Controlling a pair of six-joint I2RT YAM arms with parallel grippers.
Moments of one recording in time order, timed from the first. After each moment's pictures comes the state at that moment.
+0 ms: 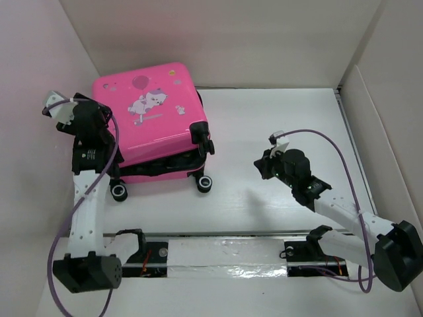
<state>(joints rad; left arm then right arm) 0.03 1.04 1.16 -0.34 -0.61 -0.67 0.56 1.02 0.53 0.15 -0.01 0.23</state>
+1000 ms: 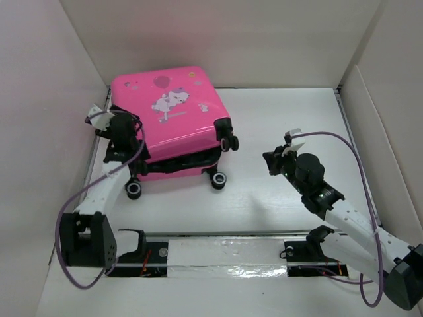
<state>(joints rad) -0.03 1.29 0.87 0.10 -0.59 -0.78 0.58 0.84 0.53 0.14 0.11 0.23</state>
